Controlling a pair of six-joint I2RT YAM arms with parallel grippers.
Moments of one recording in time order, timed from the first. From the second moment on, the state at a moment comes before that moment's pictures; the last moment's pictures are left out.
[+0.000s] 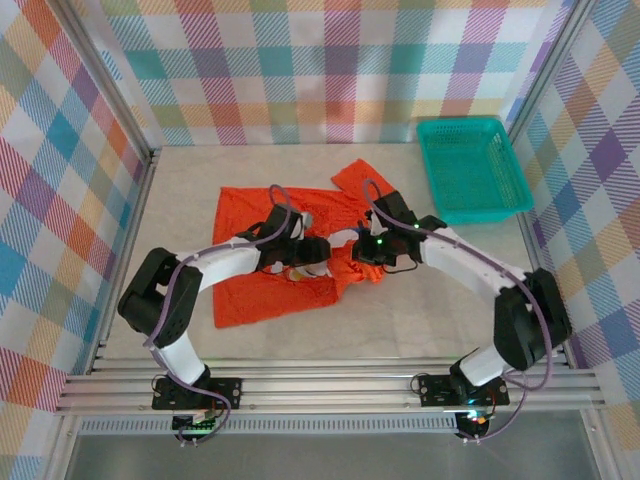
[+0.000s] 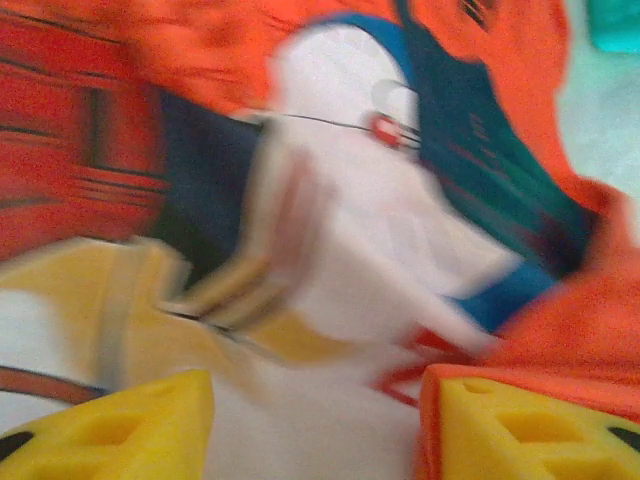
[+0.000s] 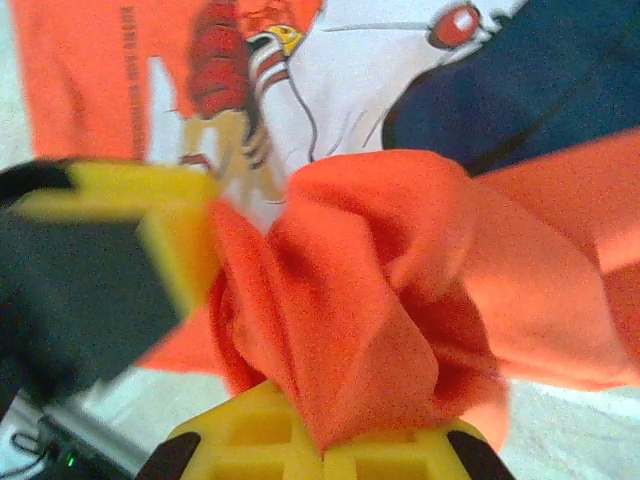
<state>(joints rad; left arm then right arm) -0.54 1.72 0.98 -0.14 0.33 -0.66 0.55 1.48 1.07 -0.60 -0.34 0.64</state>
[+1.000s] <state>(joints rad) -0.14 1.75 0.93 -0.19 0.24 -0.68 0.28 0.95 0.74 -0.77 -0.60 0.60</state>
